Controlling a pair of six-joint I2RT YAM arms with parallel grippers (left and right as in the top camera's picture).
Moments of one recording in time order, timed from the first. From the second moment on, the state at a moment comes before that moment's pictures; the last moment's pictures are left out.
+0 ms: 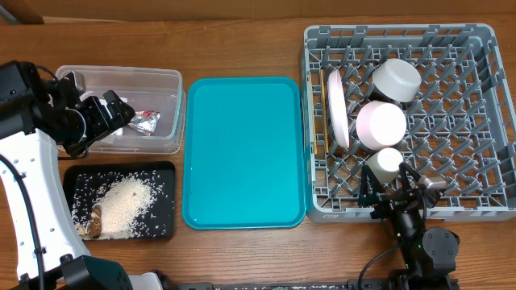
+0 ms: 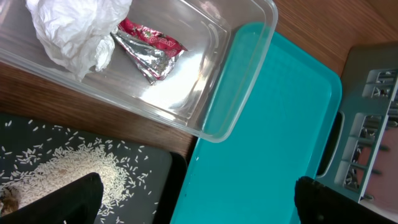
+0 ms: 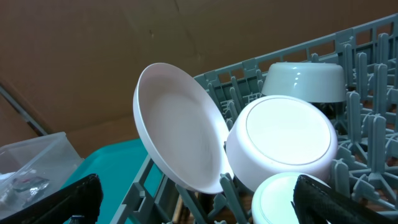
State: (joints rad) left arm 0.43 1.54 1.53 -1.20 0.41 -0.11; right arm 0.04 0.01 0.04 -0.09 -0.17 0.36
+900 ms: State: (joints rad) left arm 0.43 1.53 1.53 -1.20 0.40 -0.11; right arm 0.04 0.01 0.04 -0.09 -0.17 0.36
